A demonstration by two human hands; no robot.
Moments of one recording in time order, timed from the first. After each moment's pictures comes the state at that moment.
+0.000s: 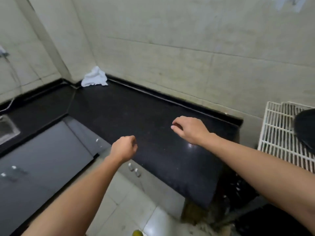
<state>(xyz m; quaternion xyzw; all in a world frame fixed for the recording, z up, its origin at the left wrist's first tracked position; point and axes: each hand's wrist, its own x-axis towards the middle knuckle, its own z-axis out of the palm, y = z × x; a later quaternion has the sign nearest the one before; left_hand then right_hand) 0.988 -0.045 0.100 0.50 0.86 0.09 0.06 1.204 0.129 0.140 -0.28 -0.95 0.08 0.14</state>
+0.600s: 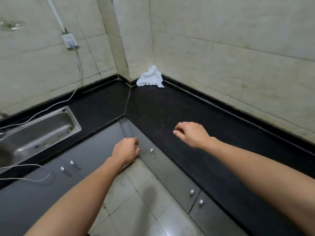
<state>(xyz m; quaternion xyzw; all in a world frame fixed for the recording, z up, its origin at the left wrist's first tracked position) 0.634 -0.159 0.102 0.41 0.91 0.07 0.05 0.798 0.063 0.123 -0.19 -0.97 0.12 0.08</state>
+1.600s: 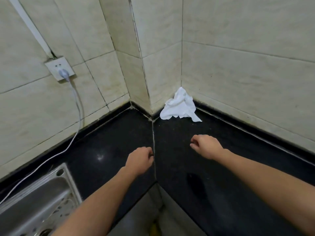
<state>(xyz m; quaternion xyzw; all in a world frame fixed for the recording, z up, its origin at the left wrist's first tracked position) 0.174 0.011 0.083 0.45 0.88 0.08 0.11 0.335 0.244 0.058 -0.27 -0.95 0.13 -0.02</state>
